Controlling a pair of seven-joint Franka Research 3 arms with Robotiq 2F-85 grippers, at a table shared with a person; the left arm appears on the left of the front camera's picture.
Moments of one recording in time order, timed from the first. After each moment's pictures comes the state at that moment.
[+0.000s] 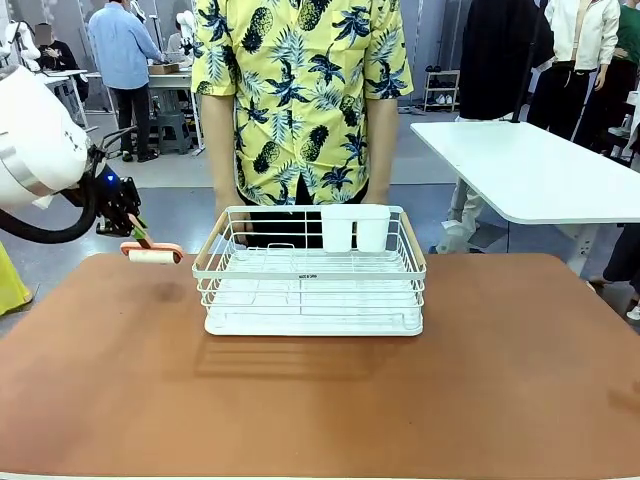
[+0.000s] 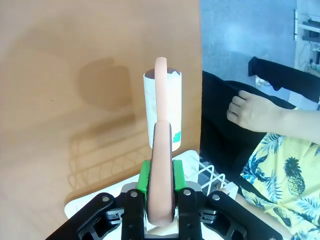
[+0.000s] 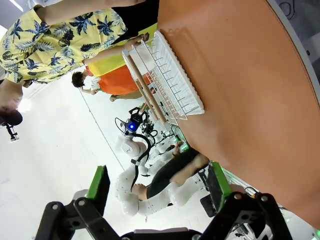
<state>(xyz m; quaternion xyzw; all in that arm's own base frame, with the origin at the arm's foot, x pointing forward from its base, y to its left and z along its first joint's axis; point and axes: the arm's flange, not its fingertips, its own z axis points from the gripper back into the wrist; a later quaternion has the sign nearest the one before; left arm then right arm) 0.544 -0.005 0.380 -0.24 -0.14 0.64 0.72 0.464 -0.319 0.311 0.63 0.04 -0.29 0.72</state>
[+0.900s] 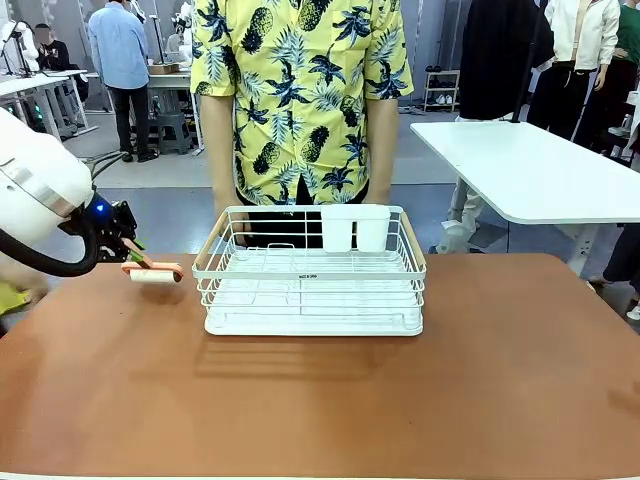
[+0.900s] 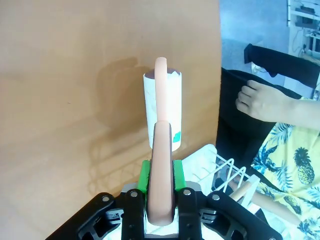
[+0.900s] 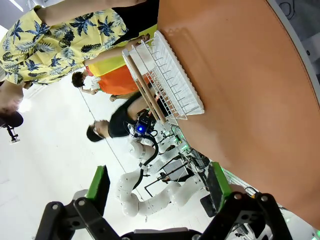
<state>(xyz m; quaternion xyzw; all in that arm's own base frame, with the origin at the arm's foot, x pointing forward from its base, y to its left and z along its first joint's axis) 0.508 0.006 0.338 -0.27 -0.14 0.61 0.73 0.464 -0.319 0.311 0.63 0.04 -0.29 0.72</state>
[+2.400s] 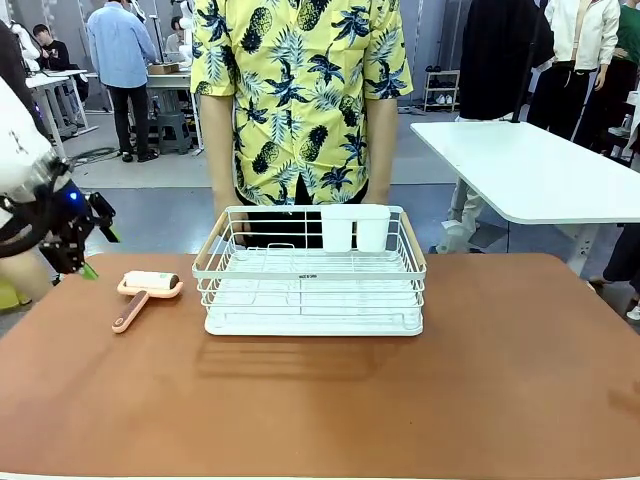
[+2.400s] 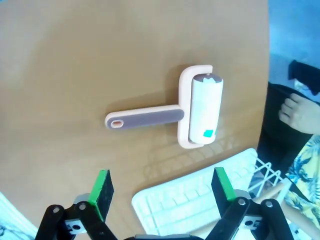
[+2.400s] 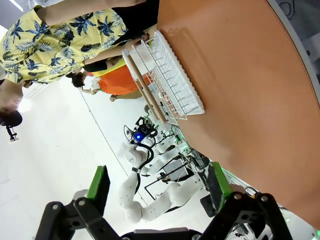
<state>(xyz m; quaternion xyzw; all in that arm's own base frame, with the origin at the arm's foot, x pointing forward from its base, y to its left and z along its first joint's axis) 0.472 0.016 0.384 -0.16 -0.07 0.64 0.75 0.464 -0.319 0.311 0.63 0.04 -0.29 0.72</state>
